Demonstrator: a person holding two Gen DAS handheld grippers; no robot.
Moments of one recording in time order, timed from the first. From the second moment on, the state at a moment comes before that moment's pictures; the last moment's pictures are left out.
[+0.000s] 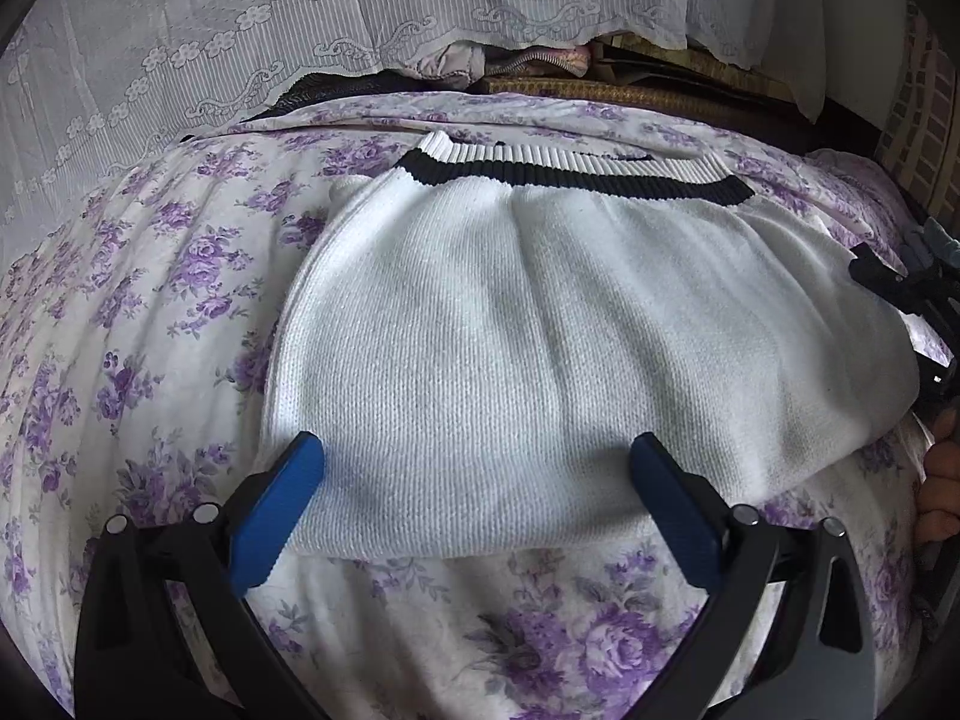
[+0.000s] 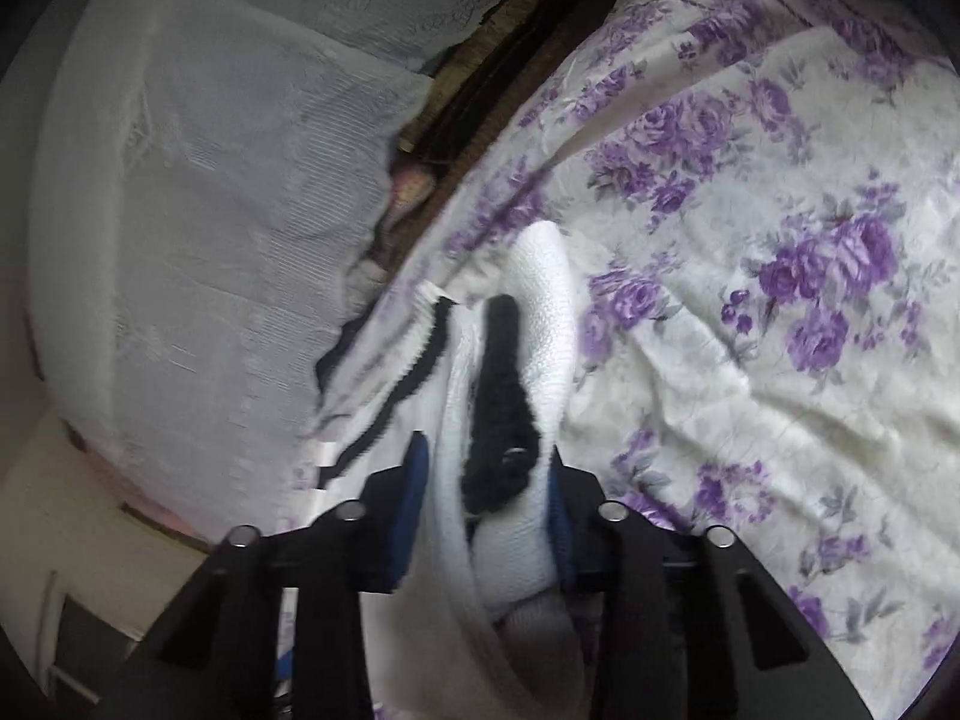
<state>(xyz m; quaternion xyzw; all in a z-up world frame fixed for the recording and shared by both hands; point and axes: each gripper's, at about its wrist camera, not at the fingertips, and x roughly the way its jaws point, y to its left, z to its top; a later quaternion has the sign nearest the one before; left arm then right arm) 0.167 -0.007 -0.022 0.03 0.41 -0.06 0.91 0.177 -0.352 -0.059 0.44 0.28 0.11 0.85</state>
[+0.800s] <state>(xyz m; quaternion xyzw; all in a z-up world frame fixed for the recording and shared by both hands) 0.184 0.023 0.002 0.10 0.37 0.02 0.92 0.182 -0.303 -0.011 0.28 0.27 0.06 0.92</state>
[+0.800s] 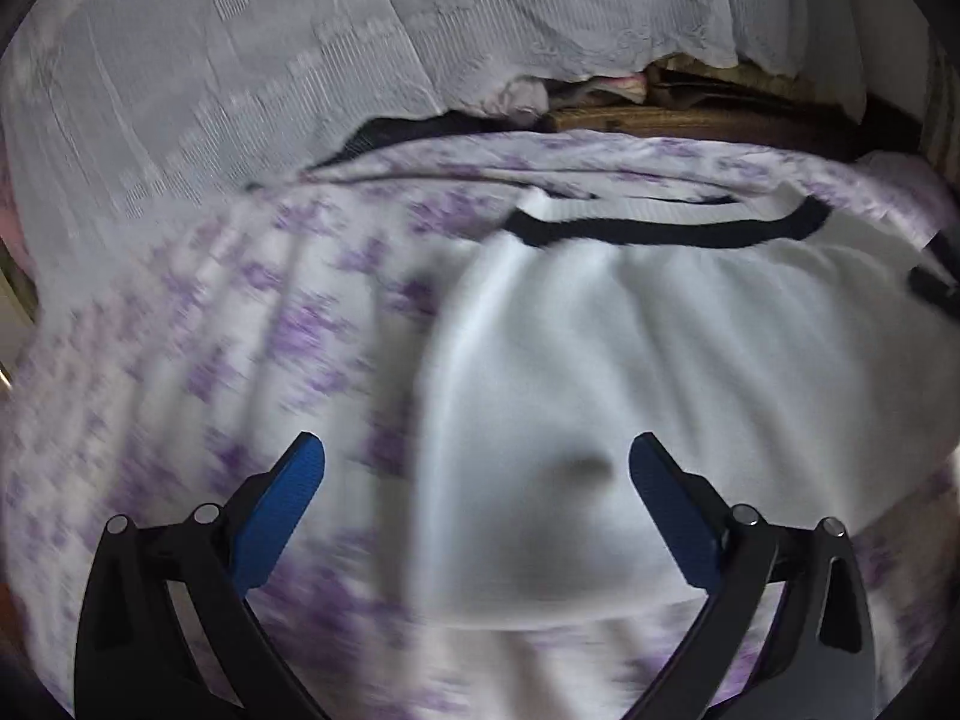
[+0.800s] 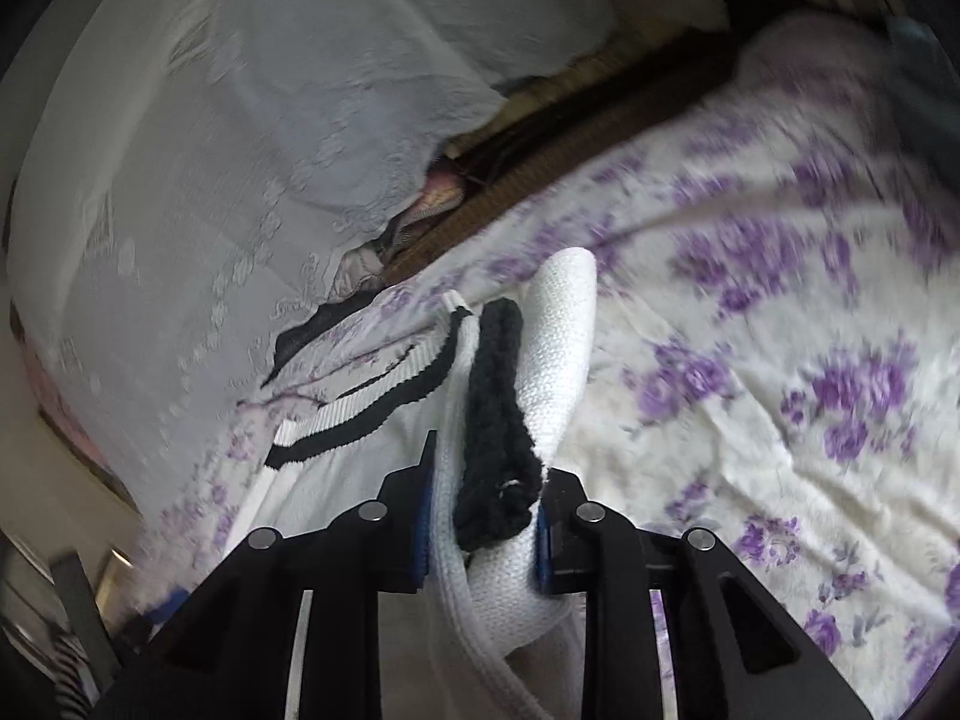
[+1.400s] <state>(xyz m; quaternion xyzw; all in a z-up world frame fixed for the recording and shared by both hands) 0.184 0.125 -0.007 -0.02 0.38 0.03 0.93 0.193 -0.225 0.039 0.19 0.31 0.00 0.93</state>
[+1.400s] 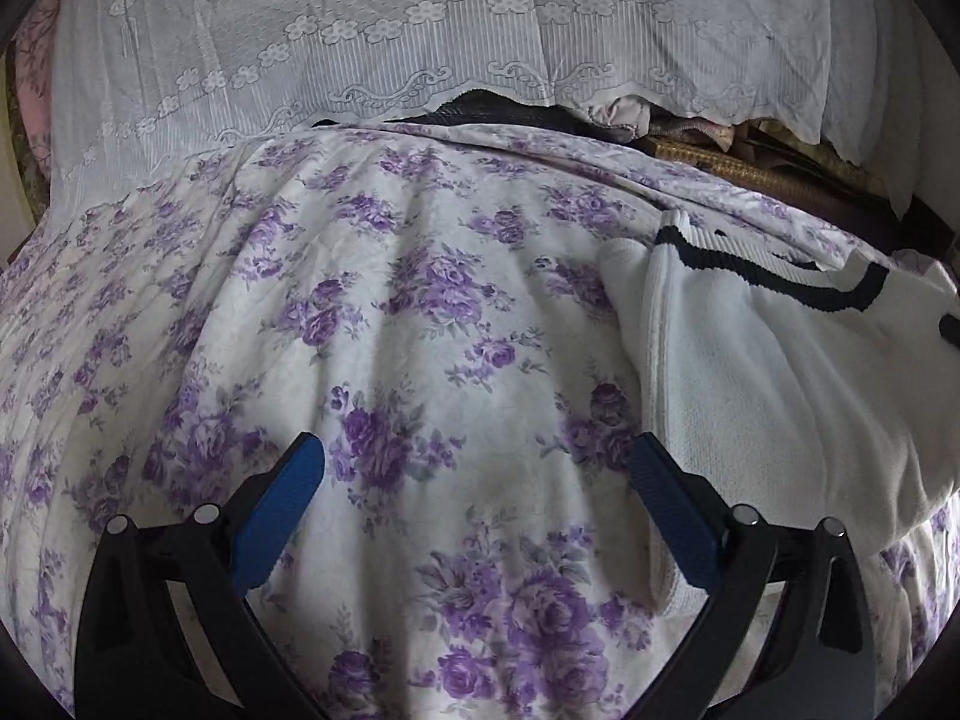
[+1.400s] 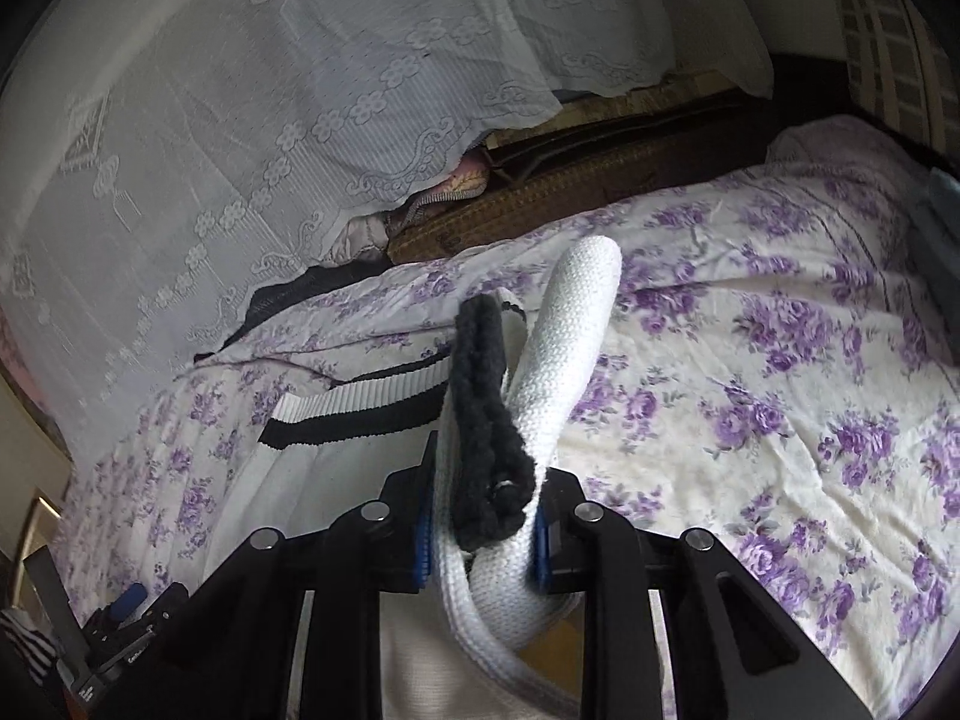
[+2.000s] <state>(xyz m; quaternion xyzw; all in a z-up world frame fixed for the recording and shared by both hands) 0.190 0.134 0.005 0.00 0.35 0.04 0.94 0.212 -0.111 0.081 0.12 0.32 0.02 0.94</state>
